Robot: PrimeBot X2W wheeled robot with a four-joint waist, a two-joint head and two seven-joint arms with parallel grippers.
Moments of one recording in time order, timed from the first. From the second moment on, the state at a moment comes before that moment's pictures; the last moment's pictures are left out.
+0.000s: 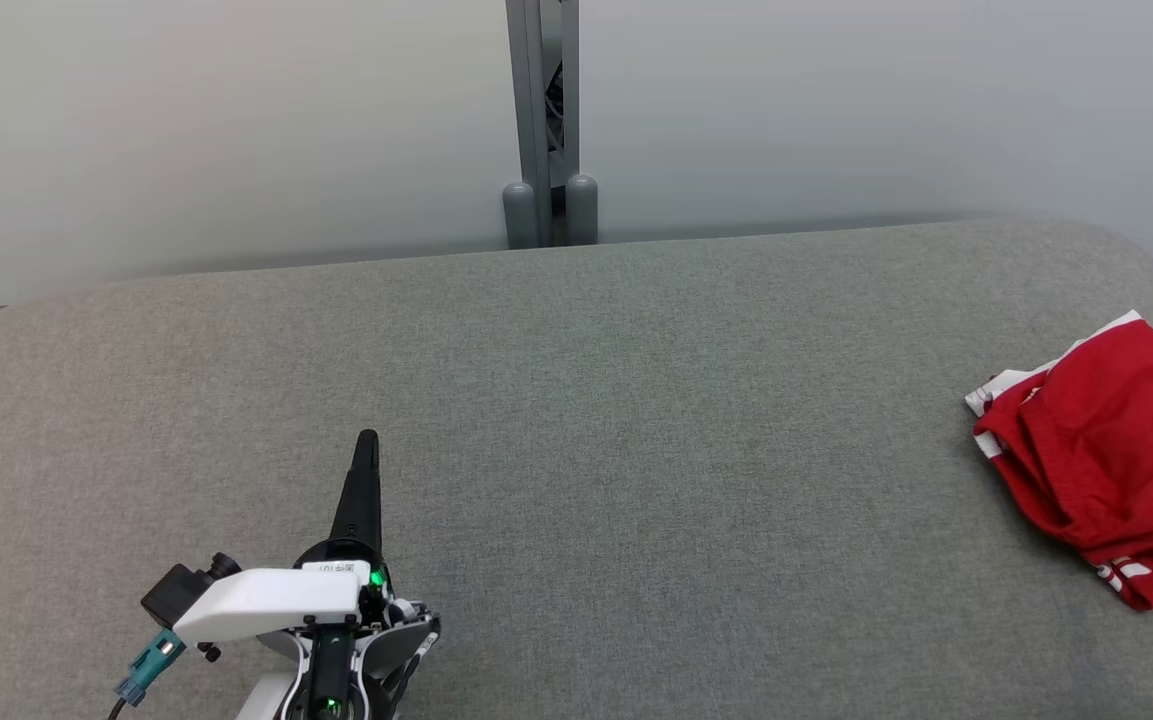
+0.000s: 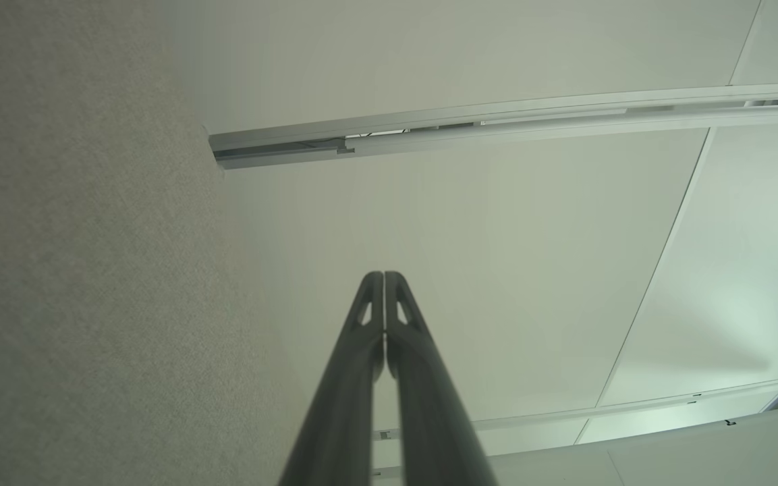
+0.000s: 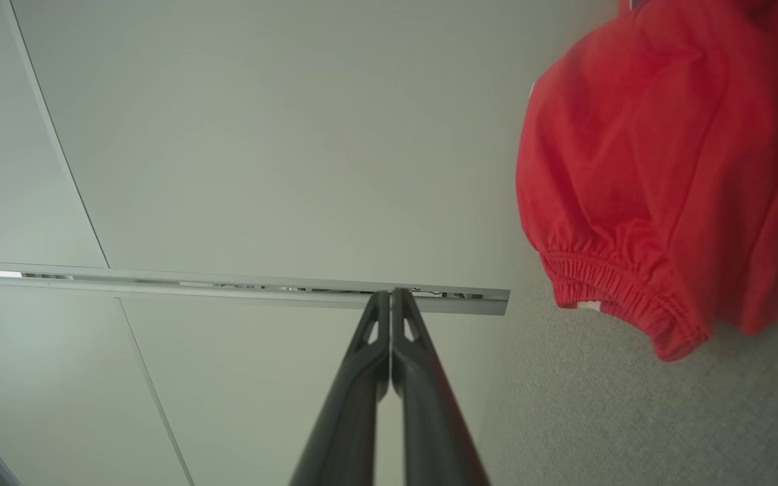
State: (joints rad) left arm -0.19 0.05 -0.32 0.31 -1.68 -0.13 -0.23; right arm -0.14 -0.08 -0.53 0.30 1.57 0.13 0.44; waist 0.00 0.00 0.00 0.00
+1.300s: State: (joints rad) left arm -0.19 0.05 -0.32 0.31 -1.68 -0.13 -0.23; right arm -0.14 -0.08 -0.53 0.30 1.57 0.13 0.45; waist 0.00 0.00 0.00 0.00
